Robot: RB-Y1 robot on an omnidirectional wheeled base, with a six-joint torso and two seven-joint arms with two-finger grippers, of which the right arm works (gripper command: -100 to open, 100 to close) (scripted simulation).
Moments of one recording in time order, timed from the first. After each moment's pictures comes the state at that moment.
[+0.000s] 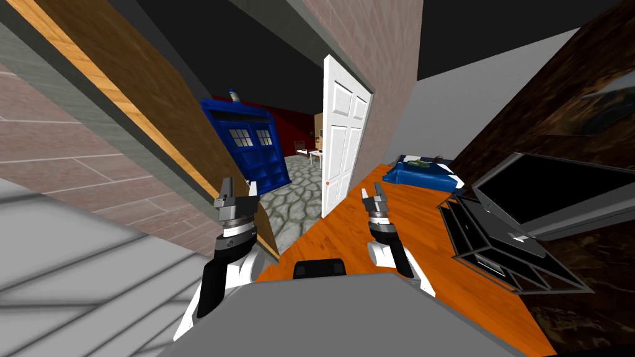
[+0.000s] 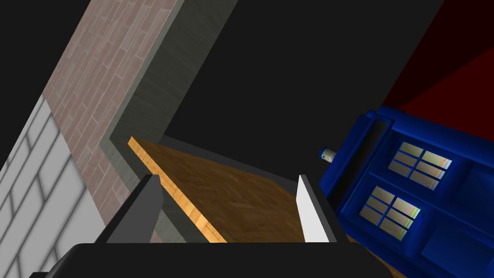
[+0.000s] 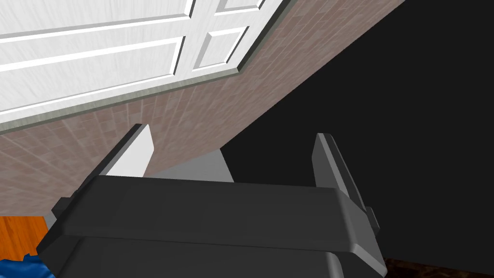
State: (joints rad) arm 0.44 -0.07 -0.01 -2.13 0.02 -0.48 -0.16
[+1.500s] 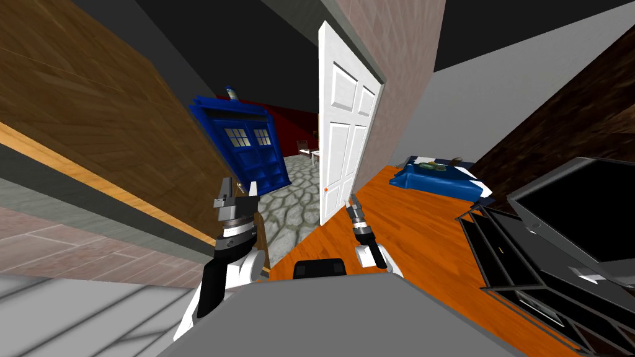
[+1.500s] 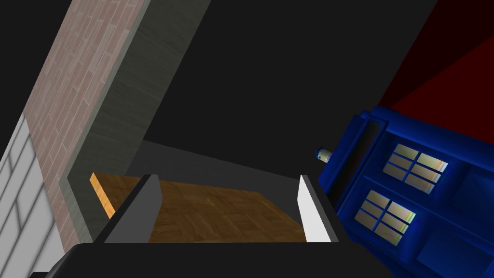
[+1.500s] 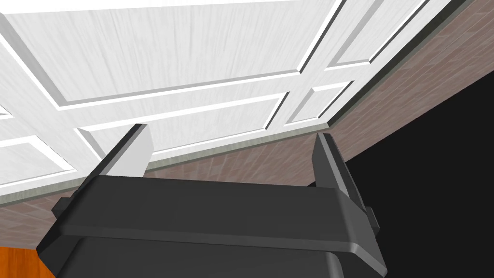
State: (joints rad) arm 0.34 -0.10 0.11 -1.78 0.10 -0.57 -0.19
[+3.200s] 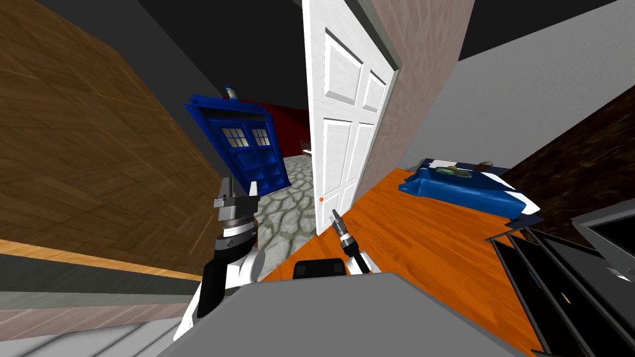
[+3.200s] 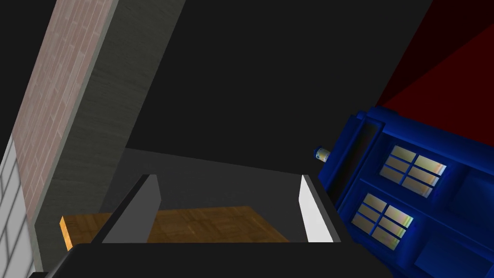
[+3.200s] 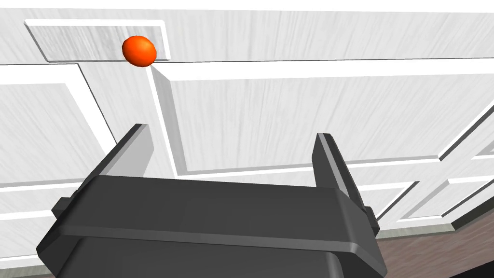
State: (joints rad) arm 0.24 -0.10 0.28 -1.33 0.20 -0.68 -0.22
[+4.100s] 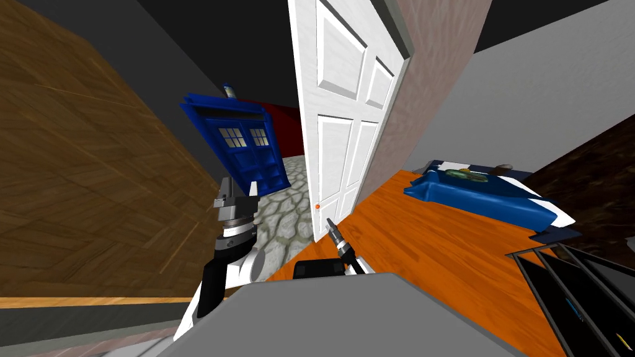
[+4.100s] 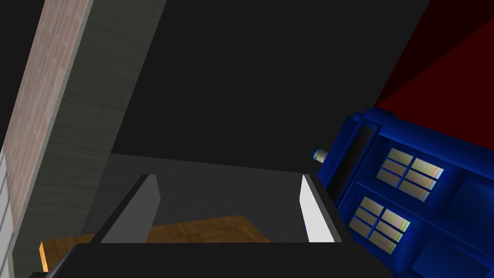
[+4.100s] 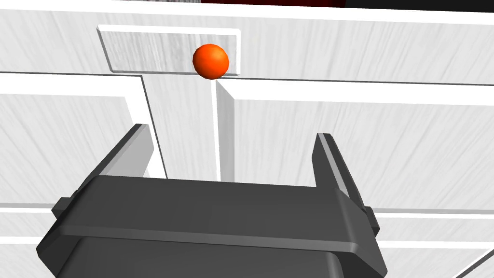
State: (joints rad) arm 0.17 -0.11 0.35 -1.10 0.24 -0.75 -0.24
